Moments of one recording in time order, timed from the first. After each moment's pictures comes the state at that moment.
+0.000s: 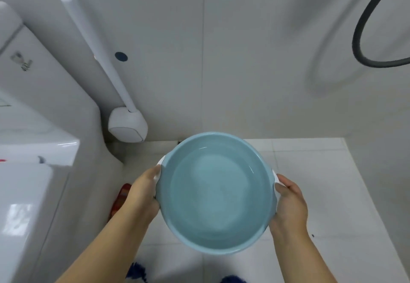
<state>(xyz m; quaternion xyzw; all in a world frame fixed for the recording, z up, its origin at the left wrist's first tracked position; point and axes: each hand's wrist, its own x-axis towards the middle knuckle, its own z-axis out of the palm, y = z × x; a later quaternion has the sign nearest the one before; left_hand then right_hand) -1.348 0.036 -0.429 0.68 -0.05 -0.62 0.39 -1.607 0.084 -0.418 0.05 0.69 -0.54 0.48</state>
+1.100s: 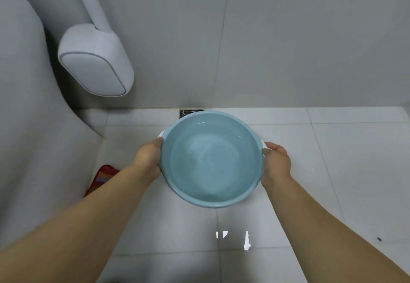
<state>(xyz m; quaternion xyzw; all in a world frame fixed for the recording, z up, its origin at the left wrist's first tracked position) -1.305 -0.035 -0.737 0.70 -0.13 -0.59 0.37 -1.561 0.003 -0.708 -0.02 0.72 -0.49 0.49</state>
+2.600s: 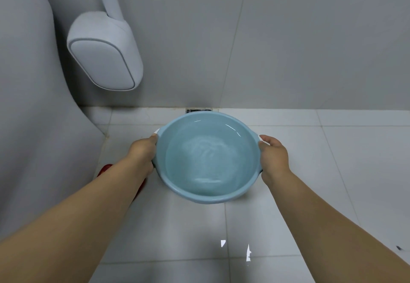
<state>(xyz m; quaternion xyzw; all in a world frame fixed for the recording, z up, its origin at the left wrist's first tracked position) -1.266 -0.049 -0.759 0.76 -0.14 -0.53 0.35 -1.544 -0.019 -0.755 -0.15 0.73 -0.45 0.49</state>
